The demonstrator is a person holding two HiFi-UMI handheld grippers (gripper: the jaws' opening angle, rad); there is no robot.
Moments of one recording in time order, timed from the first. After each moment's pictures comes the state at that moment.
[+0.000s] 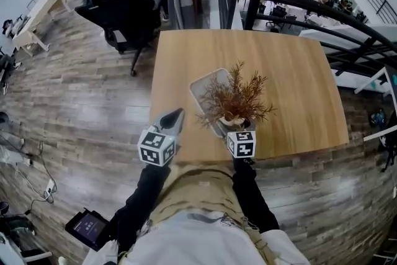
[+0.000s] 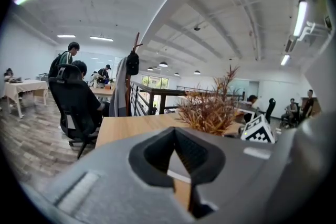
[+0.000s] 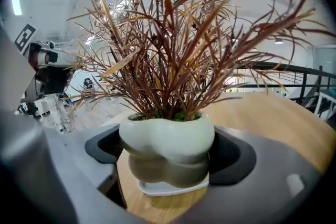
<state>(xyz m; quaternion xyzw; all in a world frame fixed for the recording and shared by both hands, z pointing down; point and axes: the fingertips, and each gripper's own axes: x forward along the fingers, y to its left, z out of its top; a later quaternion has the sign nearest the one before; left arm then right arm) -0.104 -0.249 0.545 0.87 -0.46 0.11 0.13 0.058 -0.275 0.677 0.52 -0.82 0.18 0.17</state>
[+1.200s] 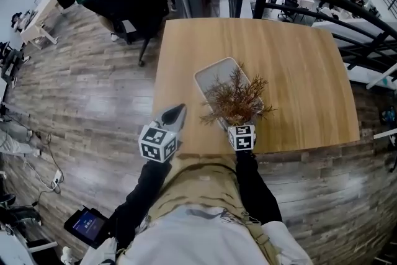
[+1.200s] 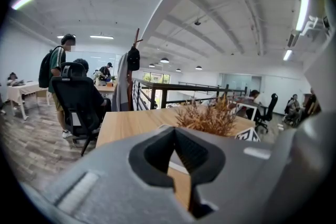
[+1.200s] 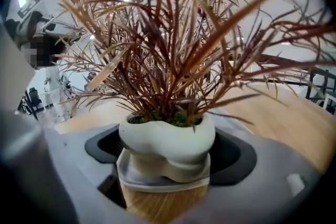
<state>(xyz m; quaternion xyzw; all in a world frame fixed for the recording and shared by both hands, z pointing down) -0.121 -0.242 0.570 0.86 -0.47 0.14 0.13 0.035 -0.285 0.750 0.50 -0.83 0.17 0.19</state>
